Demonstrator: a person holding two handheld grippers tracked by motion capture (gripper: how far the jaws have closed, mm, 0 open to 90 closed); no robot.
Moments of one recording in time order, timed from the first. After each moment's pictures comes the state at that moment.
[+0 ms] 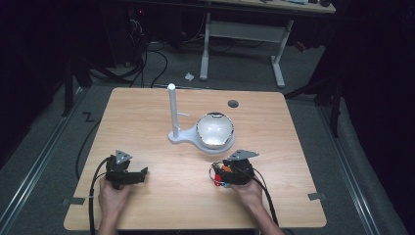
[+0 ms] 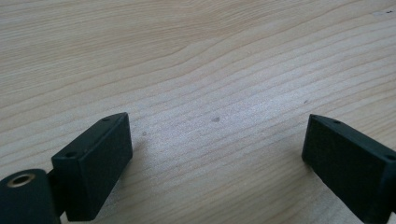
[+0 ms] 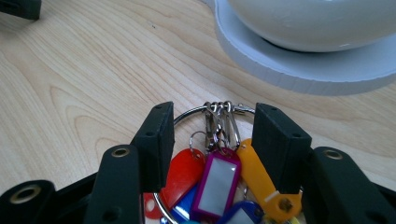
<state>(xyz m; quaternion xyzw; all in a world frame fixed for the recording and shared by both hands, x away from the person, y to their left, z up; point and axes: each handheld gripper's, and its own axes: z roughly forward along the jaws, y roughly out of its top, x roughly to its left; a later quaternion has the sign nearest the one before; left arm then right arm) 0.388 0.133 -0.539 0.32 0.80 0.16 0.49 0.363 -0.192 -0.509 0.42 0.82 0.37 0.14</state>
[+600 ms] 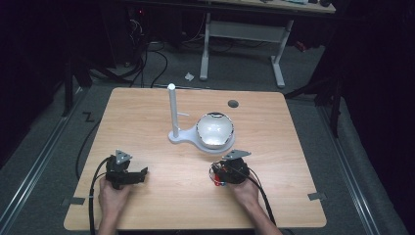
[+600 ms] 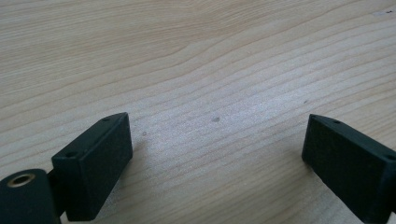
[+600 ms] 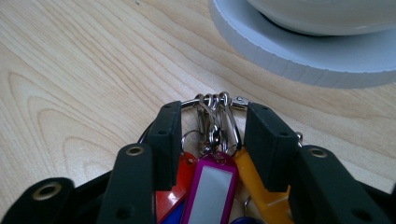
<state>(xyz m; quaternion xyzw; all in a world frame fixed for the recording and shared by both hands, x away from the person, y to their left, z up) 0.388 0.133 -0.539 0.32 0.80 0.16 0.49 0.373 -0.183 -0.524 0.41 0.83 0.34 0.15</state>
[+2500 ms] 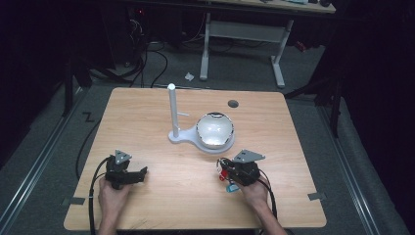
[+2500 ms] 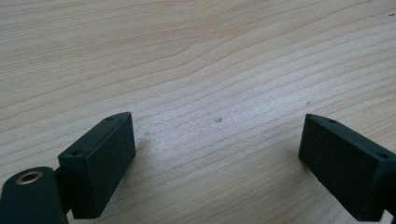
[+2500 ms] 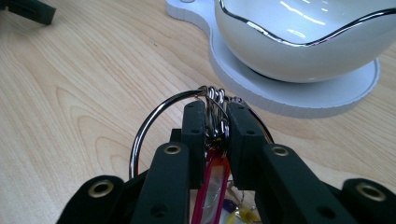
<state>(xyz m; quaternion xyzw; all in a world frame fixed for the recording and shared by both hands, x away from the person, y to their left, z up) 0.388 0.134 -0.538 0.31 0.80 0.17 0.49 0.350 -0.206 -0.490 0.37 0.82 0.39 0.19</state>
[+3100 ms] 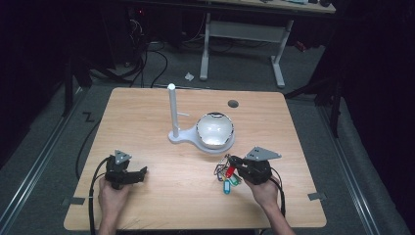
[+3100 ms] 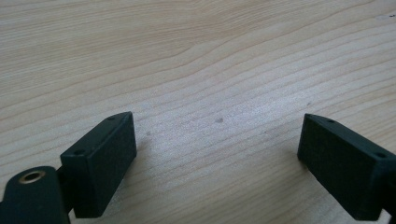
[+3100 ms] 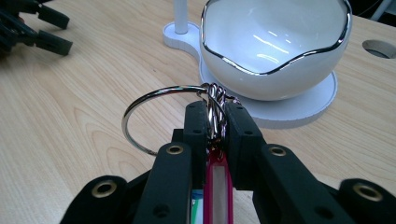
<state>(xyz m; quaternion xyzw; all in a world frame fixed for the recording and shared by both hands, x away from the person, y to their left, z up) 0.388 0.135 -0.538 0.31 0.80 0.17 0.49 0.340 -0.230 -0.460 0.37 0.80 0.43 0.20</state>
